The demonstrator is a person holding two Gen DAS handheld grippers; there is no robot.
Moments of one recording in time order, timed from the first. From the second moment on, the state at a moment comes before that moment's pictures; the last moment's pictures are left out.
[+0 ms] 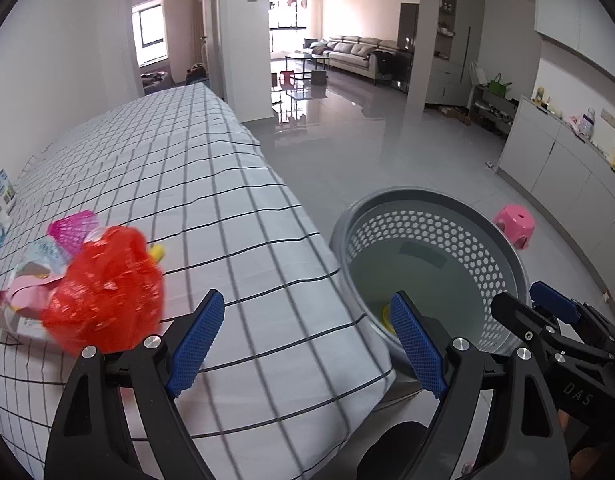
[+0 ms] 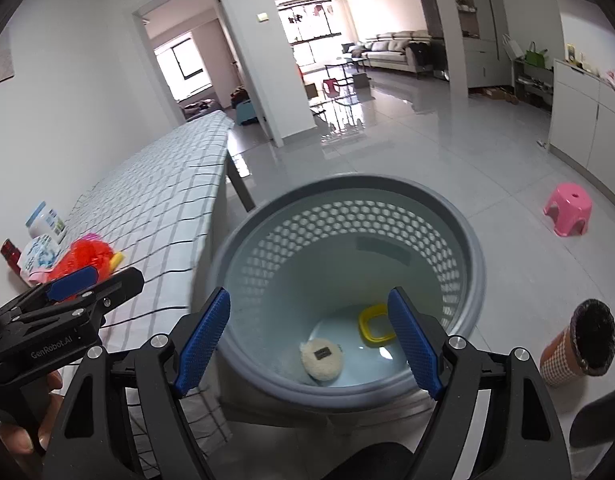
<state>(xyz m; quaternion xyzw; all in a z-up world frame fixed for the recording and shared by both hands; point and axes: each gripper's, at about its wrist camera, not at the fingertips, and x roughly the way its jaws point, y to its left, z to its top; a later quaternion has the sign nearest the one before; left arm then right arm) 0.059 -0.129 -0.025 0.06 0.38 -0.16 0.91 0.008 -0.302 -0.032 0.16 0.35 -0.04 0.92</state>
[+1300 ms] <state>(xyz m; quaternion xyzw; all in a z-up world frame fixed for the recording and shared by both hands) 0.034 0.121 -0.018 0.00 0.38 0.02 0.92 0.043 -0.078 0.002 0.05 0.35 0.16 0.92</state>
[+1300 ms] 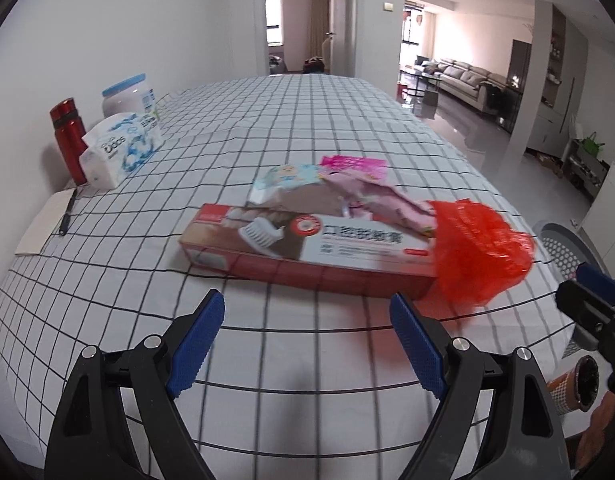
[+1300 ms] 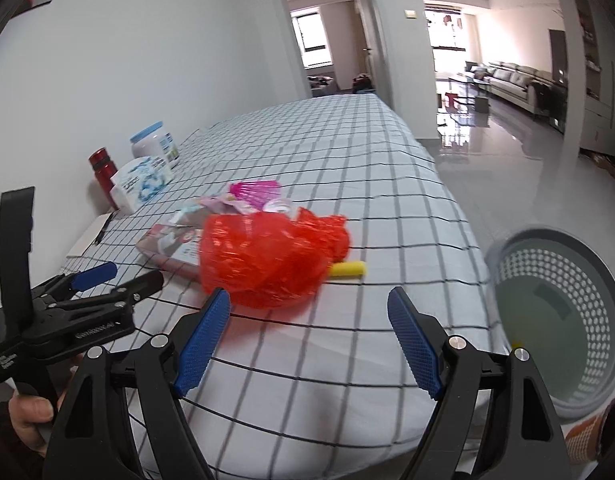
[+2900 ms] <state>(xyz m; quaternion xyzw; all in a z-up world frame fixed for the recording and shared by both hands) 0.050 0.099 -0.029 -0.03 0.39 -0.01 0.92 0.064 -0.106 0.020 0.07 0.30 0.13 0.94</state>
